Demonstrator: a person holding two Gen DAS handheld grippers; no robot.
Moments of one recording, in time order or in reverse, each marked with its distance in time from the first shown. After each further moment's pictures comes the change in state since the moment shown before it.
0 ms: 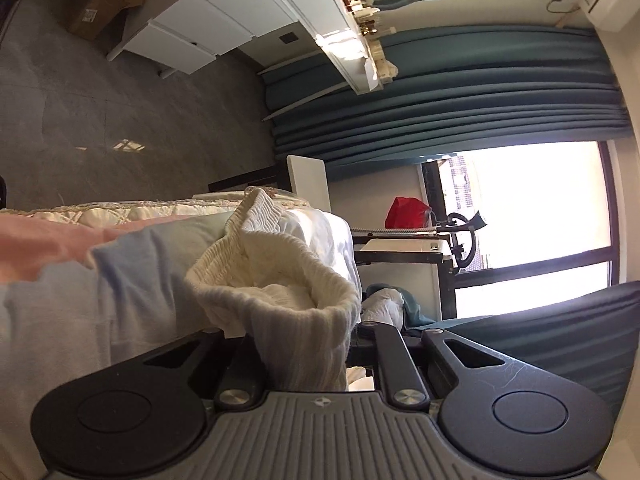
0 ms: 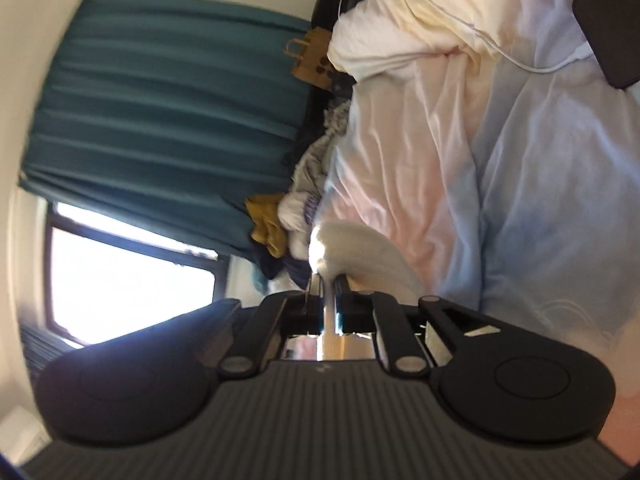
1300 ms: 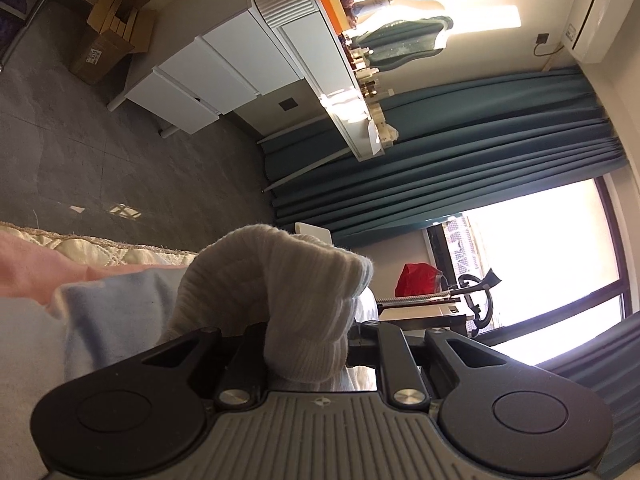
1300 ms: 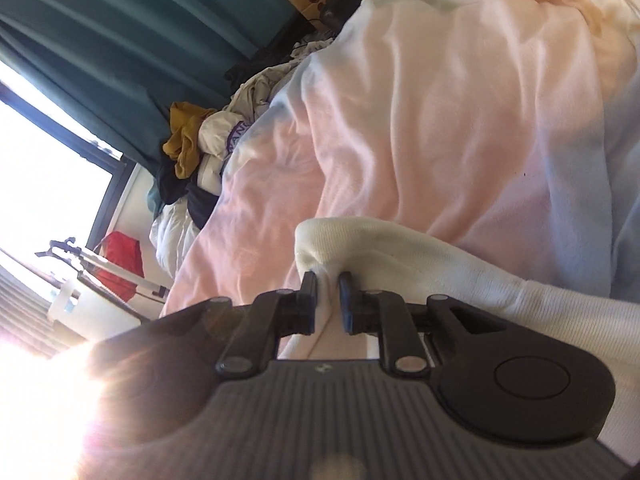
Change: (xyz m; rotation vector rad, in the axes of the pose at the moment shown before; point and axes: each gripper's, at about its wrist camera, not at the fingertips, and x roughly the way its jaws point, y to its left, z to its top) left arm 0.090 0.045 -0.037 0.055 -0.278 -0.007; right arm 0.178 -0.004 -0.036 -0.402 0.189 -0.327
